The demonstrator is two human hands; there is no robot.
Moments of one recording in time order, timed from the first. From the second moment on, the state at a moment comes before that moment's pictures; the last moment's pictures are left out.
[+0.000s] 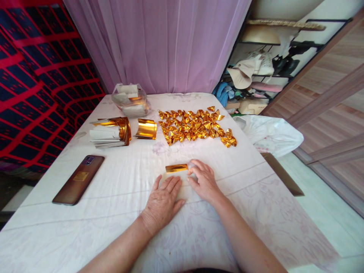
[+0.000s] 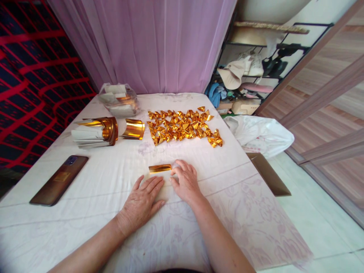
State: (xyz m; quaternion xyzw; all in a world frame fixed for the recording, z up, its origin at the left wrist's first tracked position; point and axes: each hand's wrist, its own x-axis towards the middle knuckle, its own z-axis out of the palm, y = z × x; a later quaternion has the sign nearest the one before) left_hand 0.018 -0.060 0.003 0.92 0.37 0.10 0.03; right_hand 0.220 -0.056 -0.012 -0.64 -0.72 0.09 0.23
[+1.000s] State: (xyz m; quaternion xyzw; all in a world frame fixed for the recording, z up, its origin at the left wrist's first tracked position) left_hand -0.023 -0.051 -0.006 0.93 0.34 0.12 0.02; right_hand 0.221 -0.055 -0.013 -0.64 -0.72 0.10 0.25
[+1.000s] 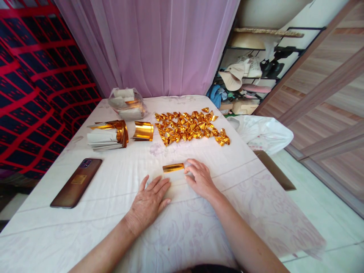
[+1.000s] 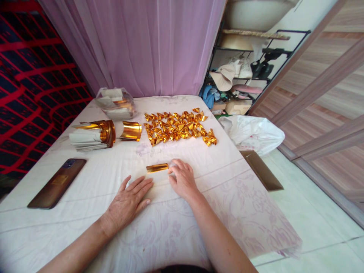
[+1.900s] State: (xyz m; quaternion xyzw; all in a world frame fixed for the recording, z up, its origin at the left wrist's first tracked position) left_hand -0.027 -0.044 -0.006 0.92 0.36 0.13 0.05; right_hand 0.219 -0.057 -0.010 -0.67 -0.70 0.11 0.22
